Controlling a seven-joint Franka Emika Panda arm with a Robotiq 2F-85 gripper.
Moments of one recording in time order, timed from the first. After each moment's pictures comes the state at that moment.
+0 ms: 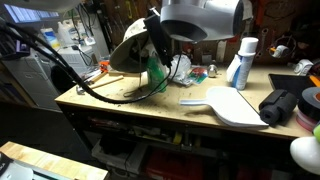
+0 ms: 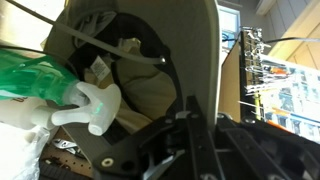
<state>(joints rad) -1.45 0.66 0.53 -1.30 0.98 1.29 -0.65</state>
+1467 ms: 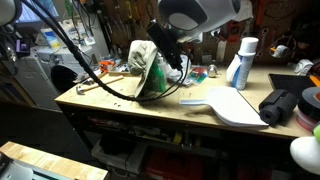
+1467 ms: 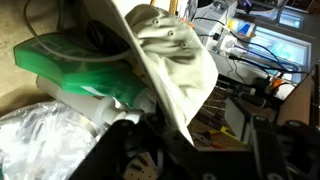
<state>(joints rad) -1.02 0.59 -0.05 -1.25 0.98 1.25 -0.85</state>
